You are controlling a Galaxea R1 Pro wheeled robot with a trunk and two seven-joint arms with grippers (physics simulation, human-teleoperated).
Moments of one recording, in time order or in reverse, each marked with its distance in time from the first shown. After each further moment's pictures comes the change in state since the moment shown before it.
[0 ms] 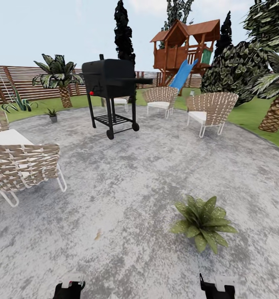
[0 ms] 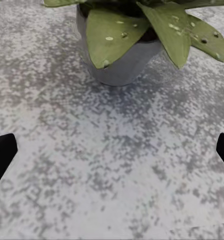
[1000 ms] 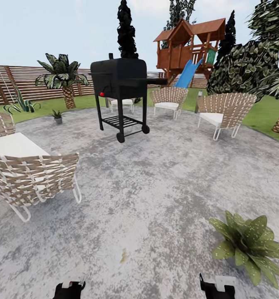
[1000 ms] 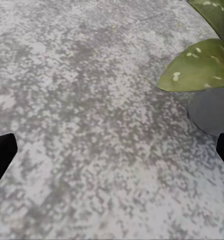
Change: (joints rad) left arm 0.000 -0.001 -0.004 0.000 -0.001 0.000 0.000; right arm 0.000 0.000 0.000 0.000 0.001 0.000 0.000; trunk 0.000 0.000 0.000
